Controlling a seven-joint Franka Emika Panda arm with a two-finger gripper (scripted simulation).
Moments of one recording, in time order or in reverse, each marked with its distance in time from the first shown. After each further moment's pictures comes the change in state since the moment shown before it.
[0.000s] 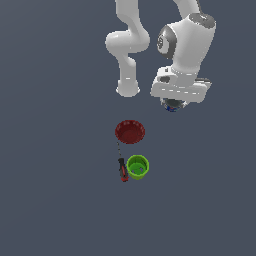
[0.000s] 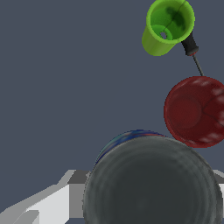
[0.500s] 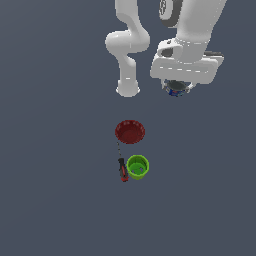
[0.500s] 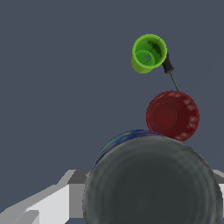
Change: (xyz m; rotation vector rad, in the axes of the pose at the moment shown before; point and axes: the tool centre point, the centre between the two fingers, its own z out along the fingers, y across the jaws) arm 0.016 0.012 -0.089 -0.001 0.002 0.002
